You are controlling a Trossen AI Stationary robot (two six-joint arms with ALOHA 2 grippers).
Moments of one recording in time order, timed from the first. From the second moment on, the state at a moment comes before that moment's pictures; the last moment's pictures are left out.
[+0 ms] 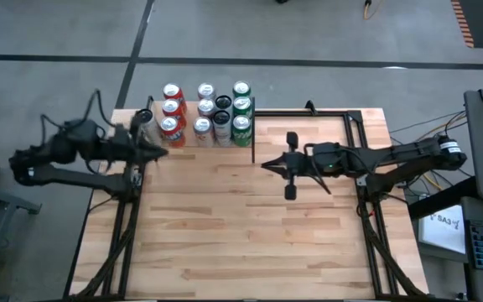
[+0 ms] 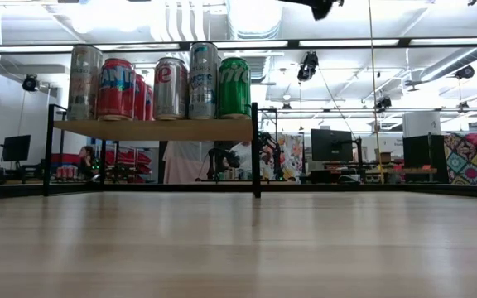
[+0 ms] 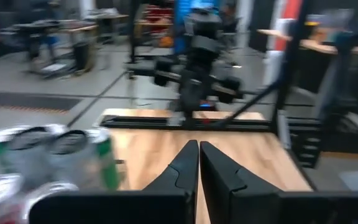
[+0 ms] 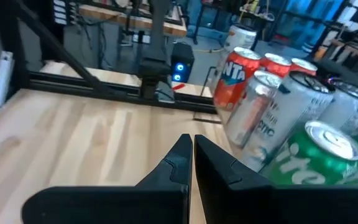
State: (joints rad) left arm 0.03 0.60 1.04 -0.56 -0.01 -0.02; right arm 0.08 1.23 0.98 0.04 0.18 -0.18
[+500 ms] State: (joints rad) left arm -0.29 0.39 0.62 -0.33 0.02 0.08; right arm 0.07 1.08 0.86 0.04 0.15 -0.11
